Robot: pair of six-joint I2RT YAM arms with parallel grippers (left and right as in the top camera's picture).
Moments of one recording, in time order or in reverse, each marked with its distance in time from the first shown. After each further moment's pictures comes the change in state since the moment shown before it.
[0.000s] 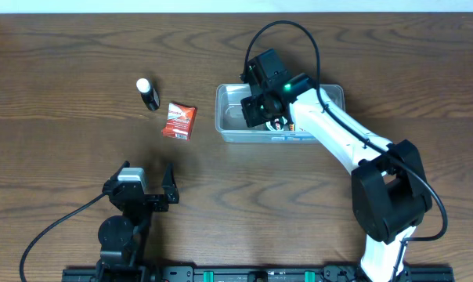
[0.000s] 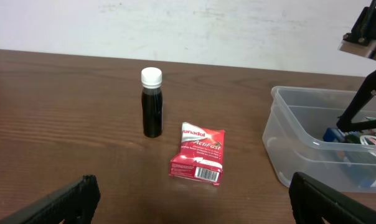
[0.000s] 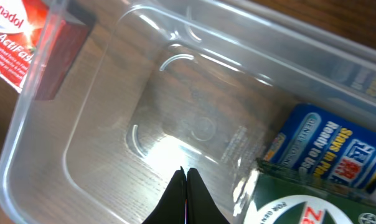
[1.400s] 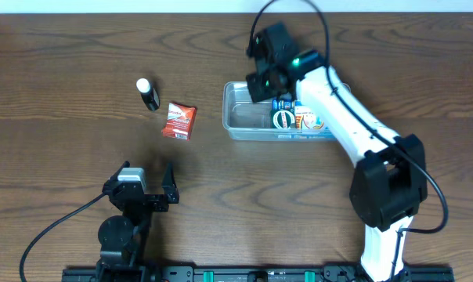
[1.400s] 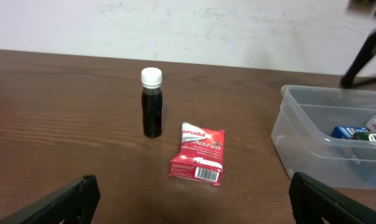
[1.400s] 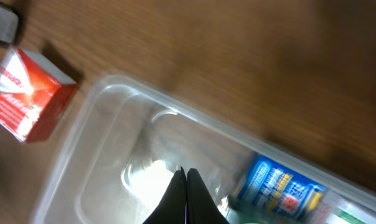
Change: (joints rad) left arm 0.000 0.000 0.000 0.000 0.000 0.000; right arm -0.074 0.070 0.287 -0.166 0.048 -0.063
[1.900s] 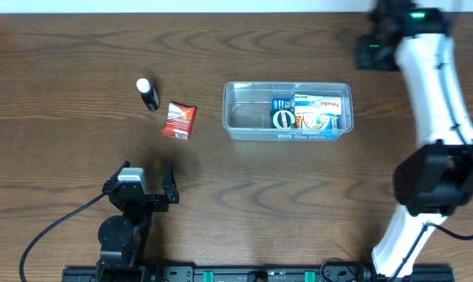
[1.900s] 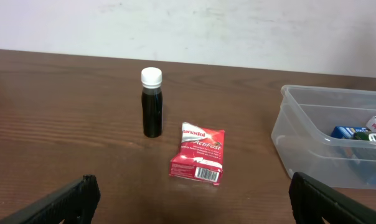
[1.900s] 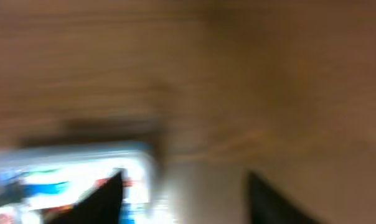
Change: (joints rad) left arm 0.000 0.000 0.000 0.000 0.000 0.000; right arm -0.510 -0.002 0.219 -0.341 0.217 -0.029
